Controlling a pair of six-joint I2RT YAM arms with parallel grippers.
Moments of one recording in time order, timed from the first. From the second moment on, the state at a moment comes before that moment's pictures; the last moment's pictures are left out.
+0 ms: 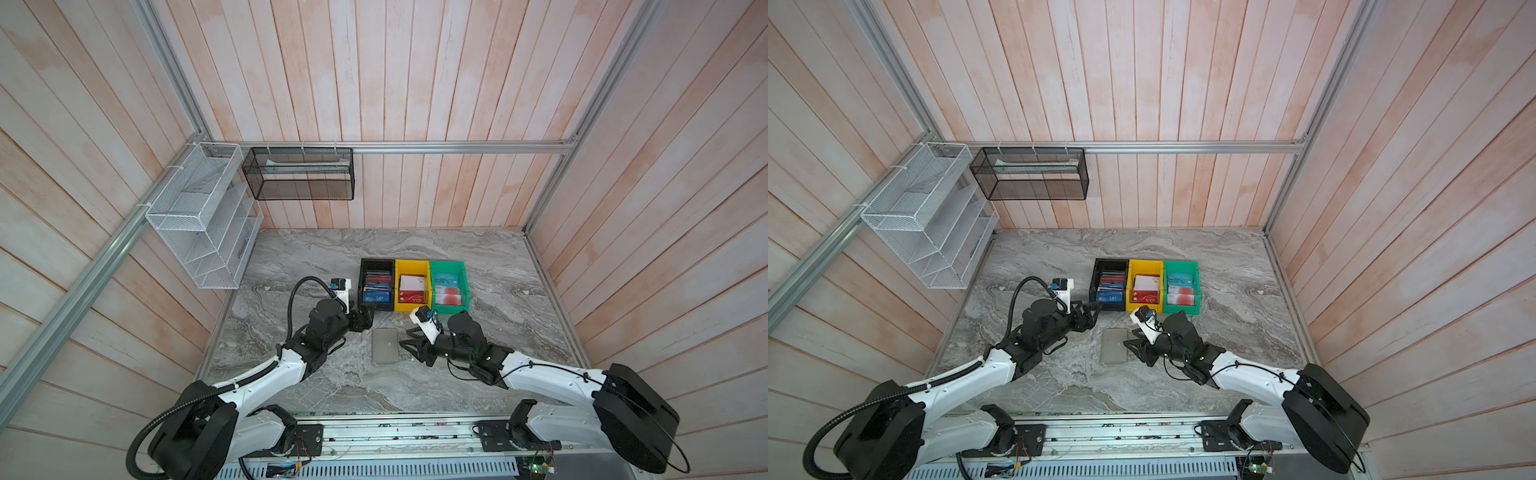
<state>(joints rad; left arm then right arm) -0.60 1.23 0.50 0.31 0.02 -0.51 0.82 1.26 0.44 0.32 -0.34 0.13</state>
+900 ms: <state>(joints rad) -0.69 1.32 0.42 0.15 -0.03 -0.77 0.67 1.63 0.58 0.39 -0.58 0.15</state>
